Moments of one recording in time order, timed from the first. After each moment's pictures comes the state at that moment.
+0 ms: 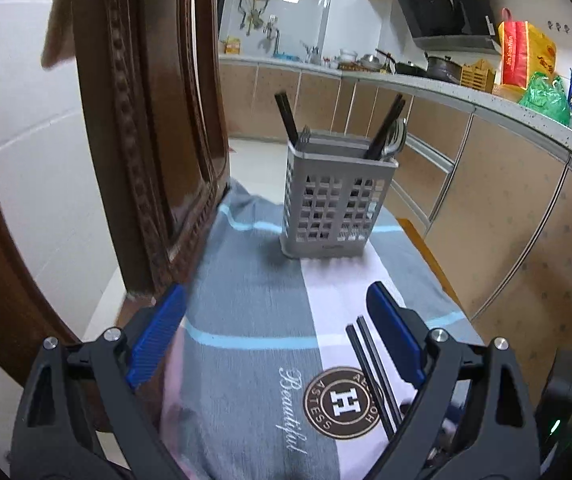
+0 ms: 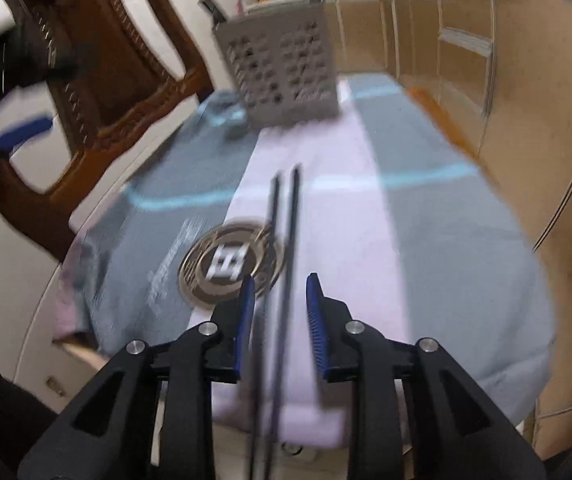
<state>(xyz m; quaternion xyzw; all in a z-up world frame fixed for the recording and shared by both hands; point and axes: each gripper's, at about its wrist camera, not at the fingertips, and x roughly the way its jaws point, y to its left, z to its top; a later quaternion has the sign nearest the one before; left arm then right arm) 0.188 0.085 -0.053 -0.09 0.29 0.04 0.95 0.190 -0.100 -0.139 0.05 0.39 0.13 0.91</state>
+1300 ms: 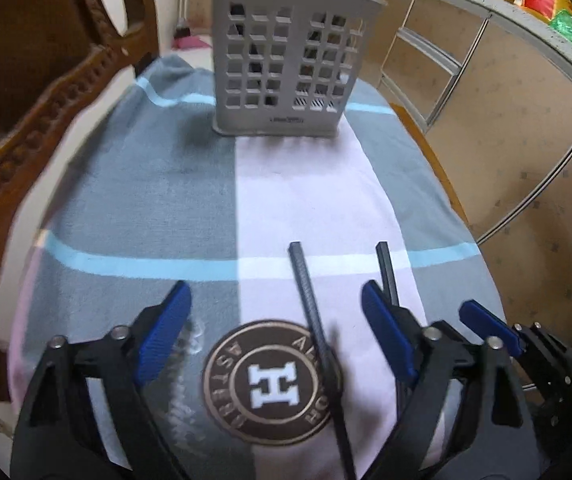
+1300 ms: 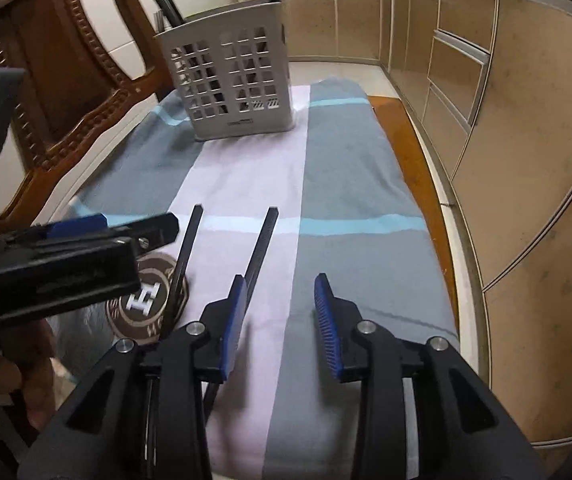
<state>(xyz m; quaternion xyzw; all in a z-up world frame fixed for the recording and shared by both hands) 0.272 0.019 -0.135 -0.10 0.47 0.00 0.87 0.234 -0.140 -0.132 0.00 0.43 0.11 0.89</state>
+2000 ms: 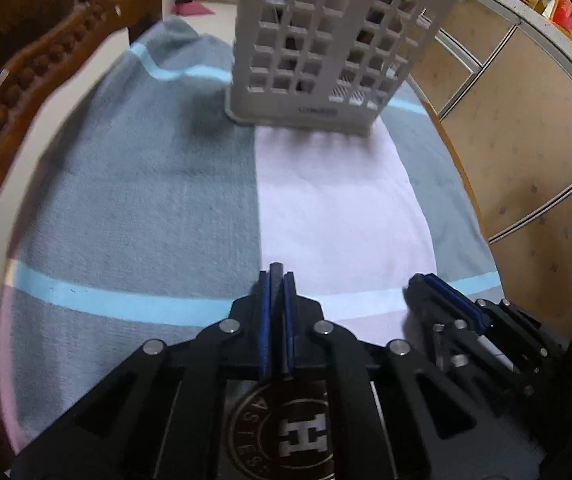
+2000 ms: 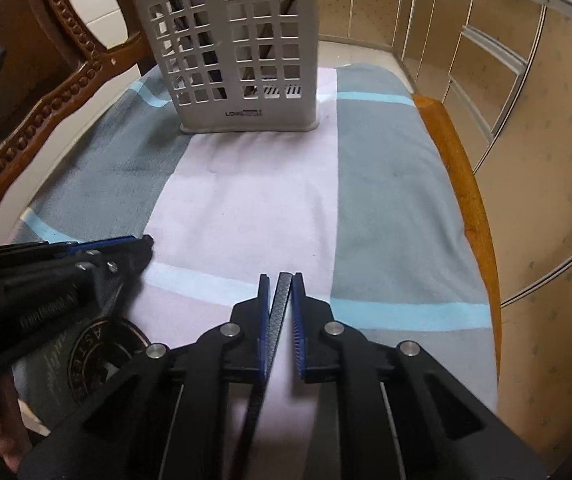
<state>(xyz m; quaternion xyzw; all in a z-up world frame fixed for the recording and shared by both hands) 0.310 0.054 -0.146 -0.14 0.51 -0.01 0.85 0.307 -0.114 -0.155 -0.02 0.47 0.13 0.87</state>
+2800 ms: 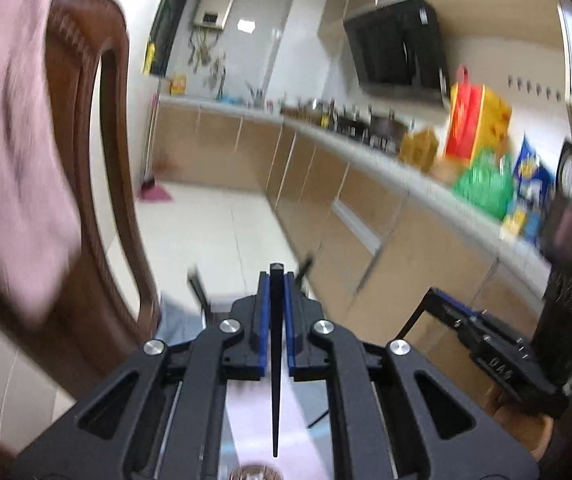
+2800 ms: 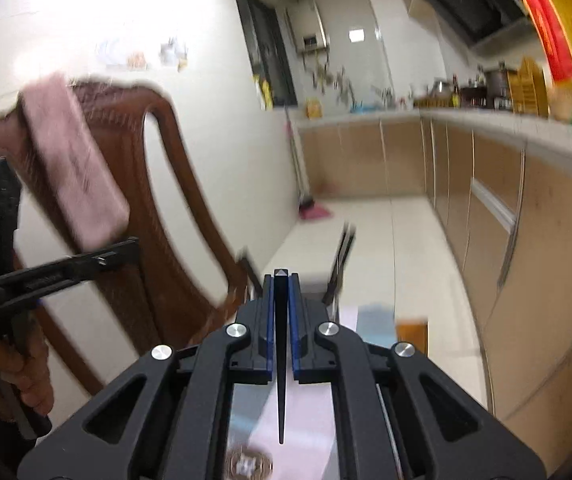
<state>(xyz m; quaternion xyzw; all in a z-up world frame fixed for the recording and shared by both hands) 0.259 0.083 0.203 -0.12 0.21 -0.06 0.97 0.270 -0.174 0.142 0.08 0.19 0.22 0.95</state>
